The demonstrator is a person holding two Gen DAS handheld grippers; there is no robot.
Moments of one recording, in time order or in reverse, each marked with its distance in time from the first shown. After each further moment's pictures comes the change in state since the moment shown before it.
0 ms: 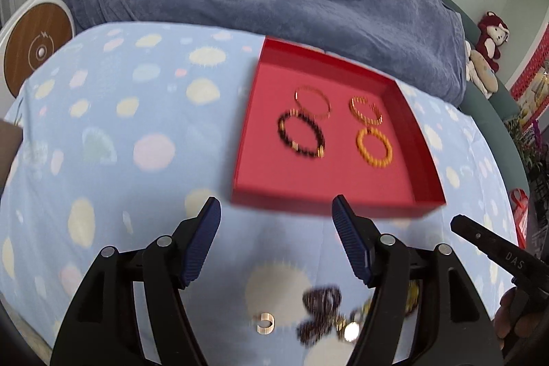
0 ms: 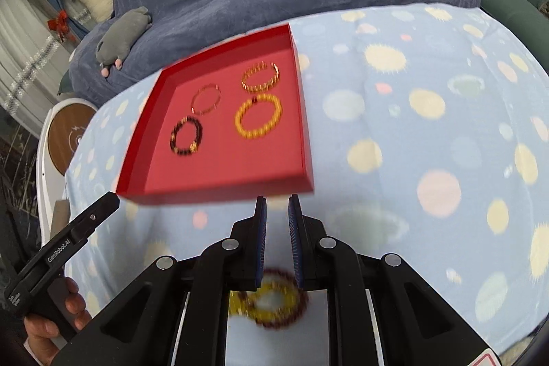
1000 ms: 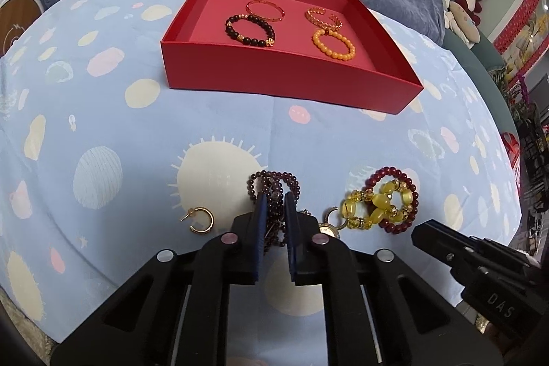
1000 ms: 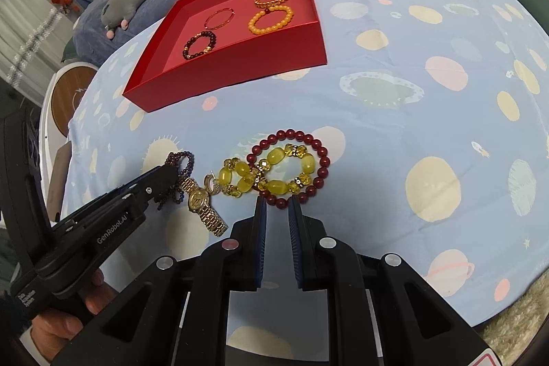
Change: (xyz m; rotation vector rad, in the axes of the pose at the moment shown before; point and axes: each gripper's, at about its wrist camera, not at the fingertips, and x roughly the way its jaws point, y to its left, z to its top) left arm 0.016 -0.034 -0.075 0.093 0.145 -0.065; right arm -0.001 0.012 -0.092 -0.023 0.121 0.019
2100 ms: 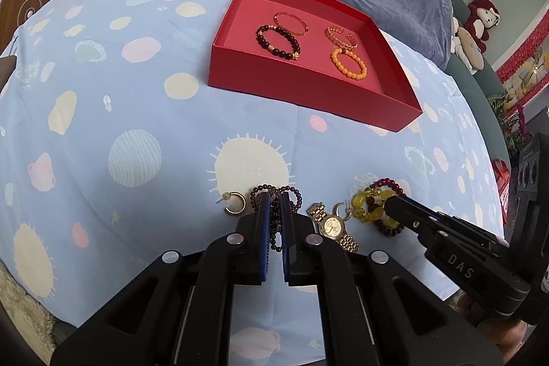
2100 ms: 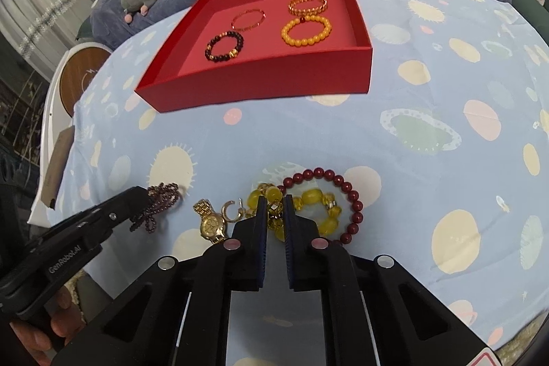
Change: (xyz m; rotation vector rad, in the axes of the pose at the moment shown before) left arm -0.029 0.024 -0.003 -0.104 -0.016 -0.026; right arm 0.012 0.018 0.022 -0.112 -0.022 0.021
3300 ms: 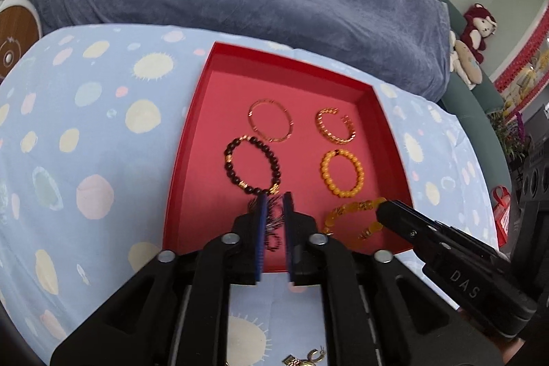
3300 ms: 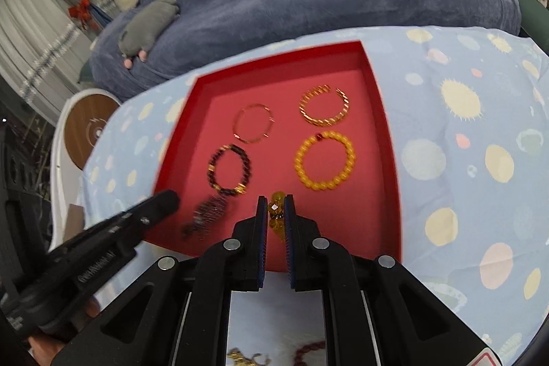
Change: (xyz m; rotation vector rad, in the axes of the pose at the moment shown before) left arm 0.040 -0.024 0.139 0.030 -0.050 -0.007; right arm 0.021 0.001 0.132 0.054 -0.087 0.031
